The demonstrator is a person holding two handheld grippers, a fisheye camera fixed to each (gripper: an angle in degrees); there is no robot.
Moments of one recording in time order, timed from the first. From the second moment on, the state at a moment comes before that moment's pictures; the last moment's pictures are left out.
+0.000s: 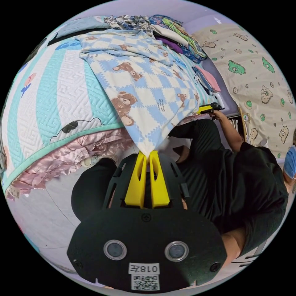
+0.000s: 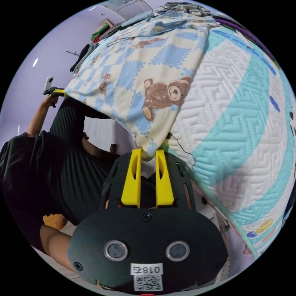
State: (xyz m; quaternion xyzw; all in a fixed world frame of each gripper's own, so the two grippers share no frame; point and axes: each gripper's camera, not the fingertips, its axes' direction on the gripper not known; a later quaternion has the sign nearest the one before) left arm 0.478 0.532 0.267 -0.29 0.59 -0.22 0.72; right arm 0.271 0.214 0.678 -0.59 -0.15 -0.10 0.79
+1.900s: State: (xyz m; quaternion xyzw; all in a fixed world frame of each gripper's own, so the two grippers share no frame) left arm 0.481 0.722 0.416 0.03 0.73 -0.43 0.54; right arm 0.360 -0.043 0.505 -0.22 -0.38 0.18 0.88
